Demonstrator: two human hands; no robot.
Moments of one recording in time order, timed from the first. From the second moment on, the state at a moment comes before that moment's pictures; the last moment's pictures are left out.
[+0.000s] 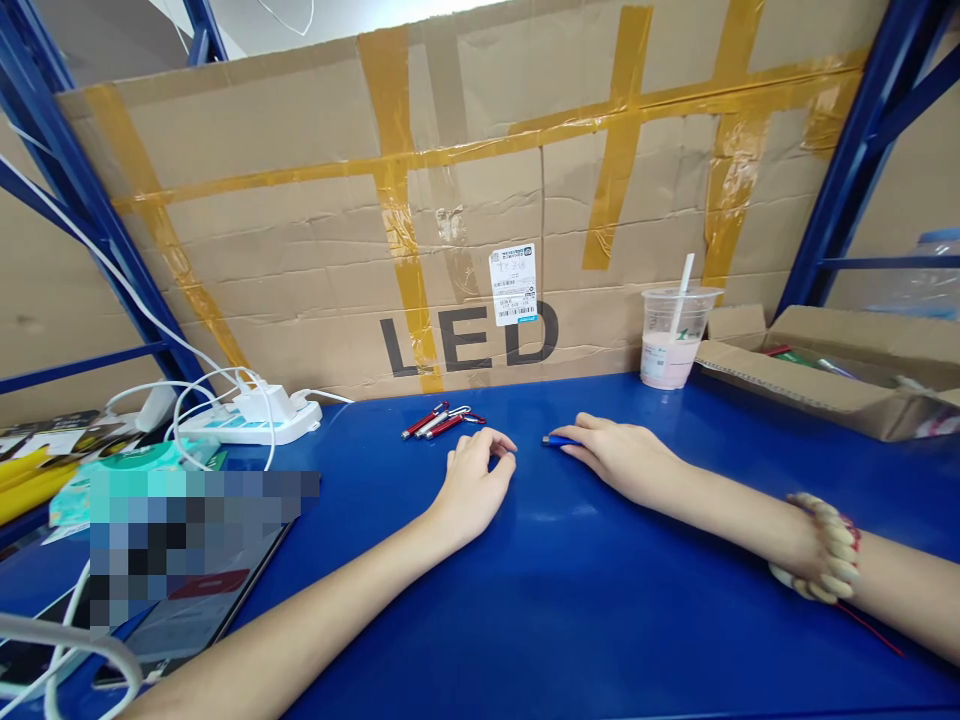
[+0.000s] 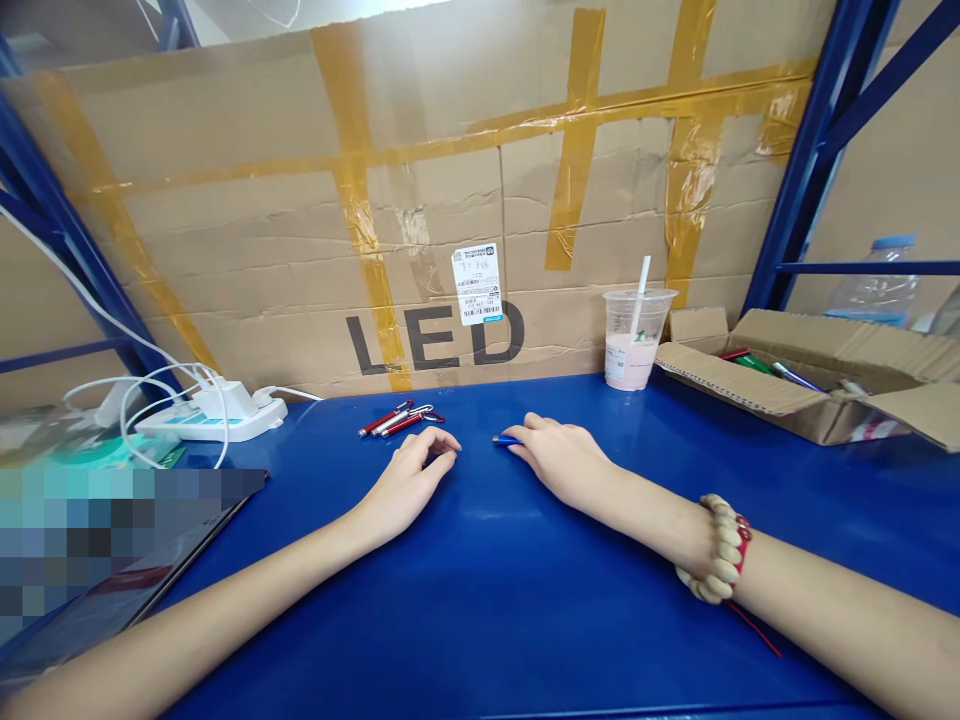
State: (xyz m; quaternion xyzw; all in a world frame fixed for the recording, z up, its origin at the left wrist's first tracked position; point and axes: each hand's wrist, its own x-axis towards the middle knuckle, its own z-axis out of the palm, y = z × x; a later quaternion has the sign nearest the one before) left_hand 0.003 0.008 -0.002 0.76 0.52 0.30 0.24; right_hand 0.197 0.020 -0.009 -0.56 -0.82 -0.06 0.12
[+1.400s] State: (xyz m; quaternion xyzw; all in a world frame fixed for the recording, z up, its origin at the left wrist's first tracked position) left_hand -0.003 0.006 -0.006 0.88 0.44 0.16 0.05; right_hand 0.186 0.000 -0.004 -0.39 -0.91 0.02 0.14
